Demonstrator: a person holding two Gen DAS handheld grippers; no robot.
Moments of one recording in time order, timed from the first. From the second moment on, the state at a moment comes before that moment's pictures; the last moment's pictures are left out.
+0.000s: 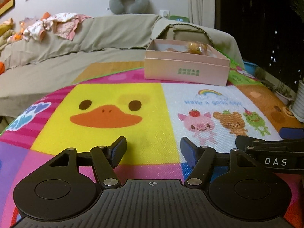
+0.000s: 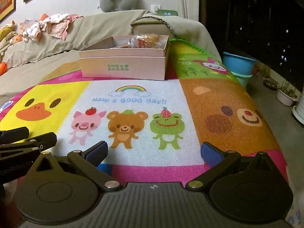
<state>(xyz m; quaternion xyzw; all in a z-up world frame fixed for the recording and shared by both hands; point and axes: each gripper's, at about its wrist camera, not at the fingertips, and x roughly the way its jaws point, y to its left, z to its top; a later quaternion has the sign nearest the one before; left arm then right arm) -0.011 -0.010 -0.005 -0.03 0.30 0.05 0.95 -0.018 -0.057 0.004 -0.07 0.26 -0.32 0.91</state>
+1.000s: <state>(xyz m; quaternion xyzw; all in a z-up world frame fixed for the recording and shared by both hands) -0.018 -0.016 -0.005 -0.03 0.30 0.05 0.95 -0.017 -0.056 0.003 -0.07 0.26 -0.32 0.91</state>
